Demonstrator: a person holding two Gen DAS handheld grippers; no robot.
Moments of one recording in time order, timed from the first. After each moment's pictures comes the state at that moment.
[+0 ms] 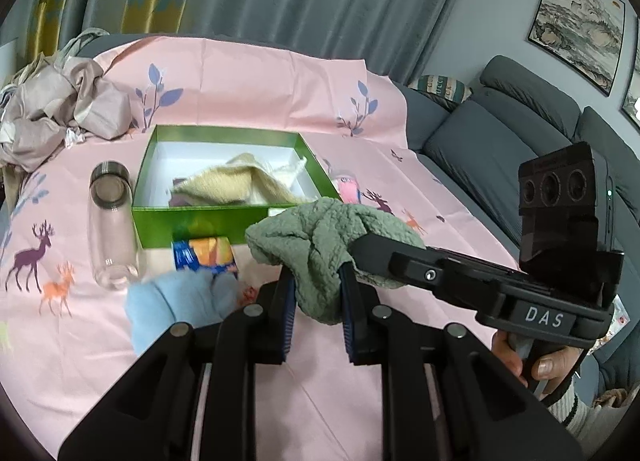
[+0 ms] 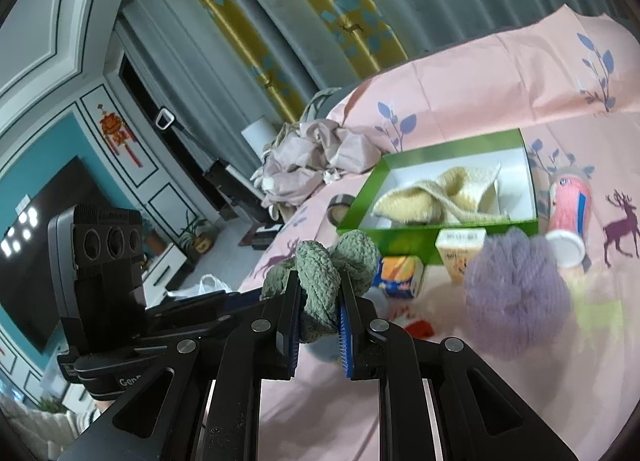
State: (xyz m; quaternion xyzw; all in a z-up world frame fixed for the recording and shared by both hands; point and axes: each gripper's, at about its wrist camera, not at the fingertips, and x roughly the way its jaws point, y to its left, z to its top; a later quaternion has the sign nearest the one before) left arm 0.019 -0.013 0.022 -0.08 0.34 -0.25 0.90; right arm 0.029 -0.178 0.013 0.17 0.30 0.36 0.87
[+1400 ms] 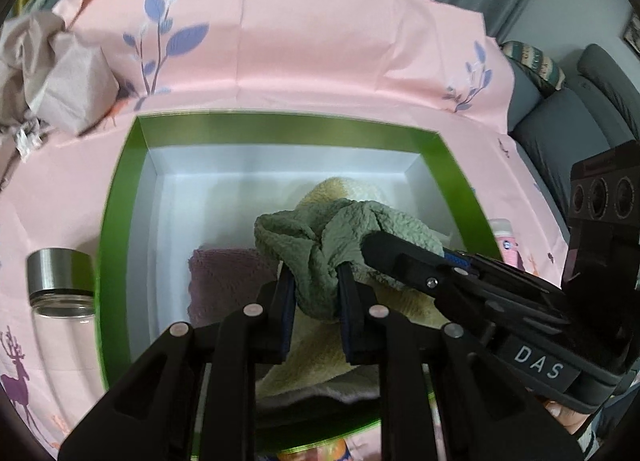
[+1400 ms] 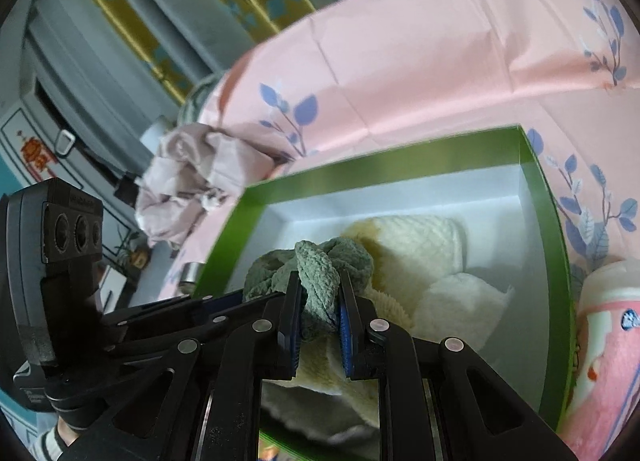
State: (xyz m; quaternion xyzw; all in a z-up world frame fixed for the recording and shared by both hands) left arm 0.266 -0.013 -0.052 -0.07 0.47 -0.17 0.86; right arm 0.264 -0.161 -0.052 0.18 0.40 0.26 0.86
